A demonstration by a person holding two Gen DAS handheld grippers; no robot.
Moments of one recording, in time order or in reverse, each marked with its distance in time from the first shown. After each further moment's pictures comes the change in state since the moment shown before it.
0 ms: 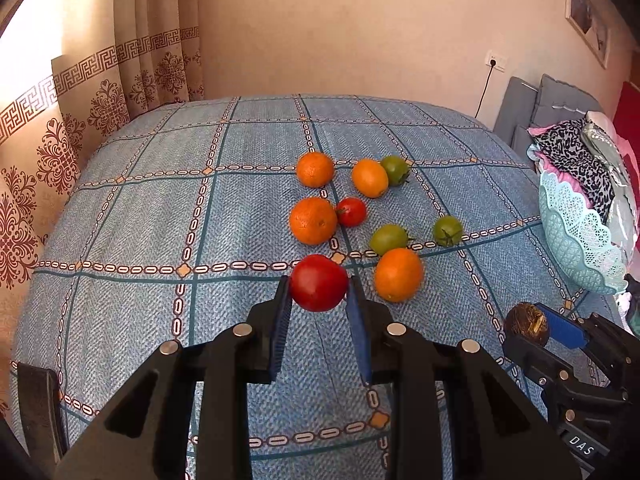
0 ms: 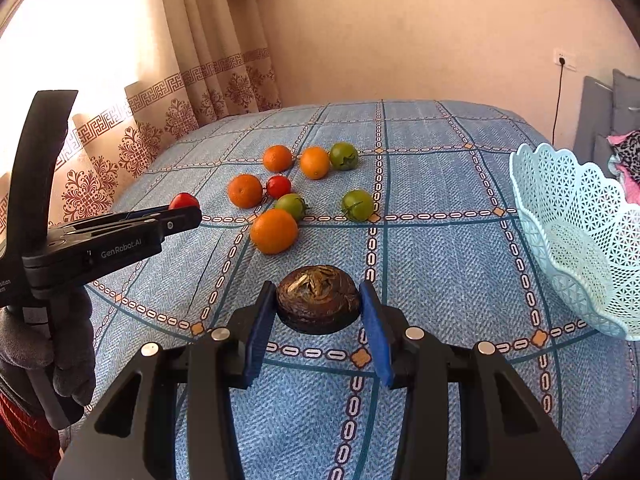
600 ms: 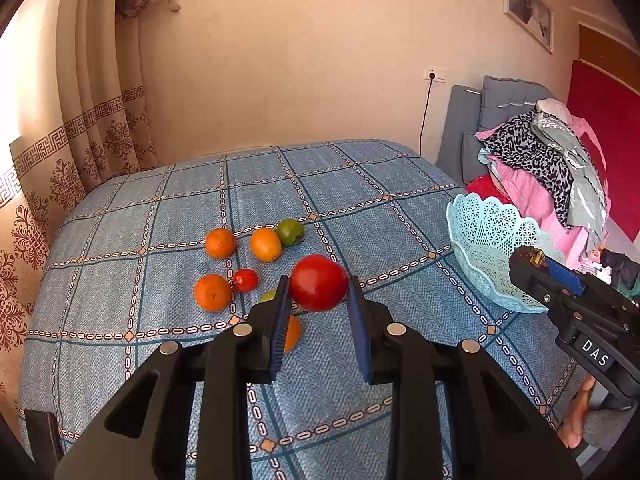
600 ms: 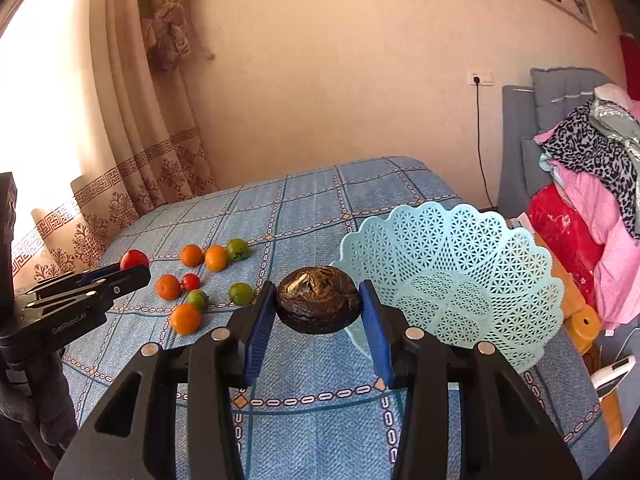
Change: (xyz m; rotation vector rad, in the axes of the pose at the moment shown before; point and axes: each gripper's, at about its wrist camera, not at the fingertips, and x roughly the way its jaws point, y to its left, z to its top) left arm -0.046 -0.091 0.031 0.149 -0.117 -0.117; right arm -0.078 -0.093 0.024 0.177 -0.219 -0.196
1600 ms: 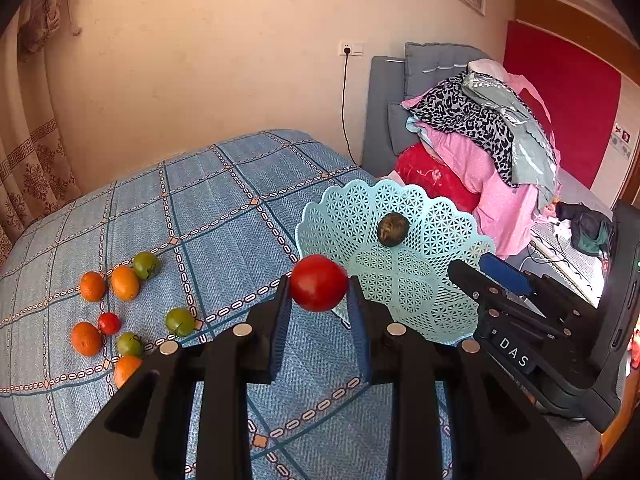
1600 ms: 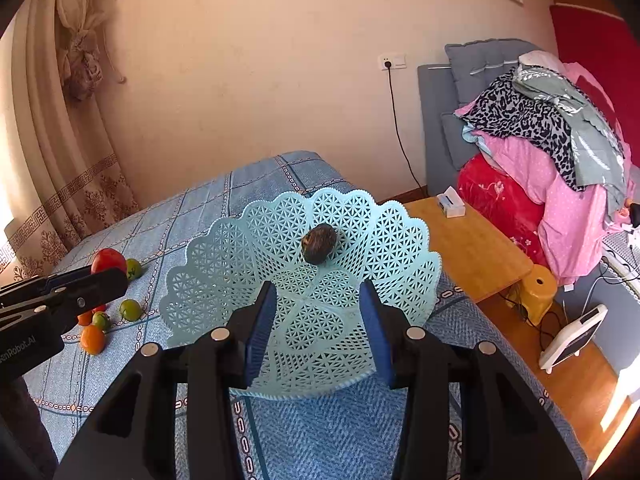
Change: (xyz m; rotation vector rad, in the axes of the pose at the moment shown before) left arm 0.040 -0.126 0.018 0.170 0.058 -0.197; right arm 0.008 -0.093 -0.015 0.151 -0.010 -0.213
